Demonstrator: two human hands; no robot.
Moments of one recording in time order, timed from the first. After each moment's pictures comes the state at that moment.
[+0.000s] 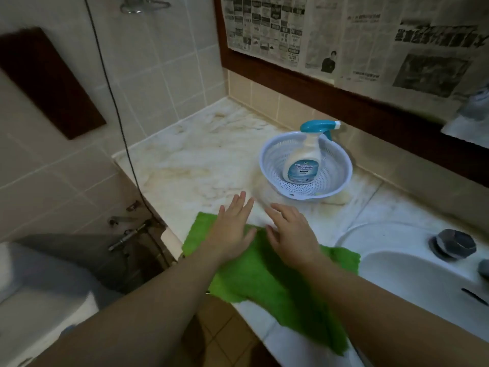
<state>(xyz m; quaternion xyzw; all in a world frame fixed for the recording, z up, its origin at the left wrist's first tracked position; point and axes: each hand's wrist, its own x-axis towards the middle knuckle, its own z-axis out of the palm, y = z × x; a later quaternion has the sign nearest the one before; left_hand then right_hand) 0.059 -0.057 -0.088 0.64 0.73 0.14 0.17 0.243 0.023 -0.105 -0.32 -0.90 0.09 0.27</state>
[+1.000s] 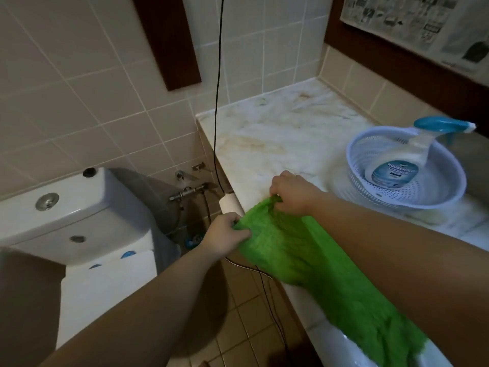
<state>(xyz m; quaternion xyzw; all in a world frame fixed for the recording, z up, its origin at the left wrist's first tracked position) -0.006 -0.199 -0.105 0.25 0.82 0.40 0.33 0.072 0.030 -0.067 -0.09 -0.98 0.10 -0.14</state>
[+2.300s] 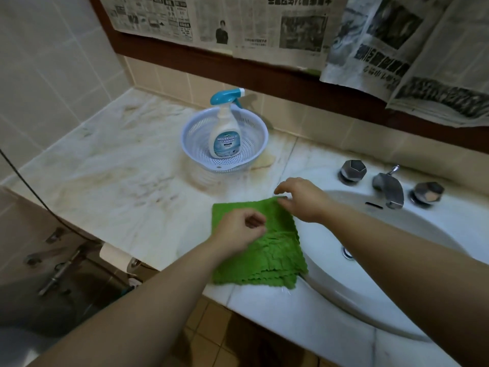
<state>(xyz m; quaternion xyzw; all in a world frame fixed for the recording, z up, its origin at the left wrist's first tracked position) 0.194 -0.056 -0.071 0.60 0.61 0.26 0.45 0.401 0.041 -0.046 -0.52 -0.83 0.21 0.01</state>
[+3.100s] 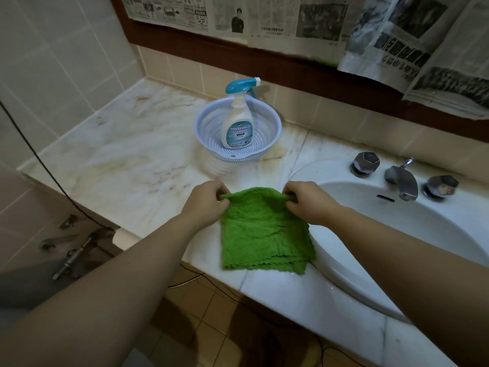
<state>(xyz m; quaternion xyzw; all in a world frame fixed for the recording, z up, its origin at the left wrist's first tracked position) 0.100 -0.043 -0.071 0.63 0.69 0.22 0.27 0.382 0.009 -0.051 -0.53 -0.82 0.24 0.02</state>
